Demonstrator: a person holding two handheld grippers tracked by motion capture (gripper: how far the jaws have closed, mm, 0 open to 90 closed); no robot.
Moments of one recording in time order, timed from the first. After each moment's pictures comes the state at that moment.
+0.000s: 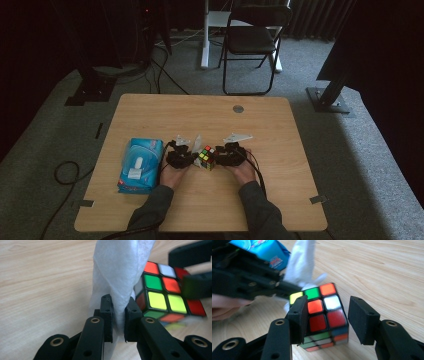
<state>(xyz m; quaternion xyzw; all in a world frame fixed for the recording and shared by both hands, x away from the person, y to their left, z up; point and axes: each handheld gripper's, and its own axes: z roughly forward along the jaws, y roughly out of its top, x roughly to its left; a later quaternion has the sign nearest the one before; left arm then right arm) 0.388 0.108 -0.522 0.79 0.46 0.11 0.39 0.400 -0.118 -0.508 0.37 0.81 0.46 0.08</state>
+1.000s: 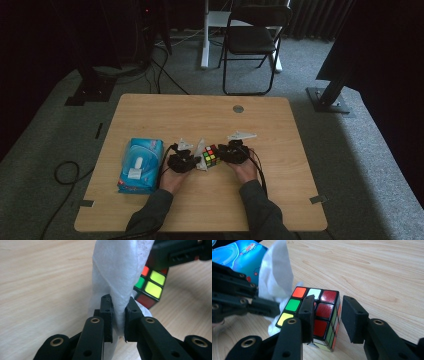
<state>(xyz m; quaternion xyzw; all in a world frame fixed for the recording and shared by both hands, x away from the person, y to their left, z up) 0.375 0.104 -0.513 0.80 0.43 0.12 0.40 0.405 -0.127 -0.507 0.40 0.79 0.46 0.09</state>
